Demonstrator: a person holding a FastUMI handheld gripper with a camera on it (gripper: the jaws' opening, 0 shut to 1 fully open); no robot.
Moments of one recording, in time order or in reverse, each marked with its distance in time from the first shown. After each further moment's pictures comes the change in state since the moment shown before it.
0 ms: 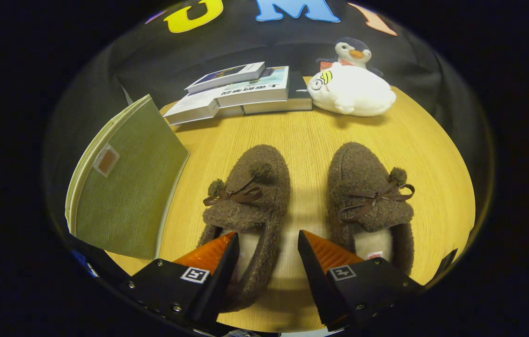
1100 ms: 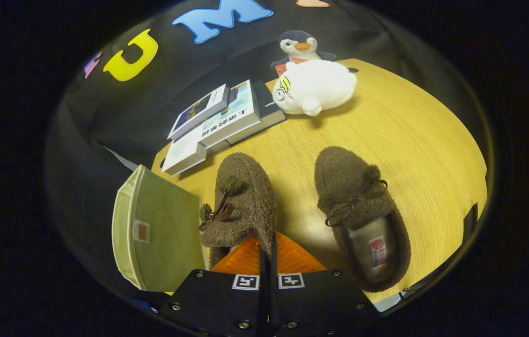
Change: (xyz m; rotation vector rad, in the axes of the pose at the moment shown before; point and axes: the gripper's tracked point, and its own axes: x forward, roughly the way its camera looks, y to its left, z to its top) arm -0.049 0.013 0.053 0.380 -0.054 0.095
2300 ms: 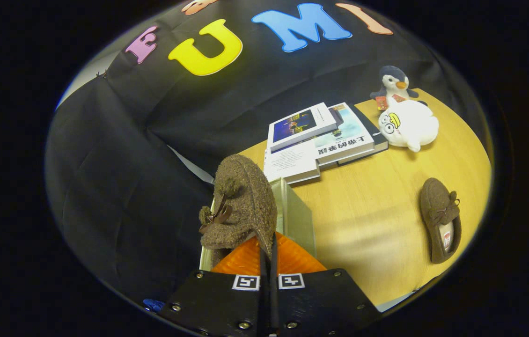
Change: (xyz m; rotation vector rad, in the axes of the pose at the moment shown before) arm -0.027 0.226 -0.006 -0.148 -0.055 0.224
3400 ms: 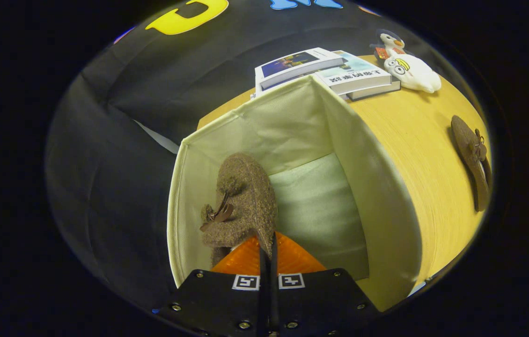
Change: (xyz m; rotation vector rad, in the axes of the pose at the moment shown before) arm 0.126 0.028 -0.112 0.092 0.185 -0.166
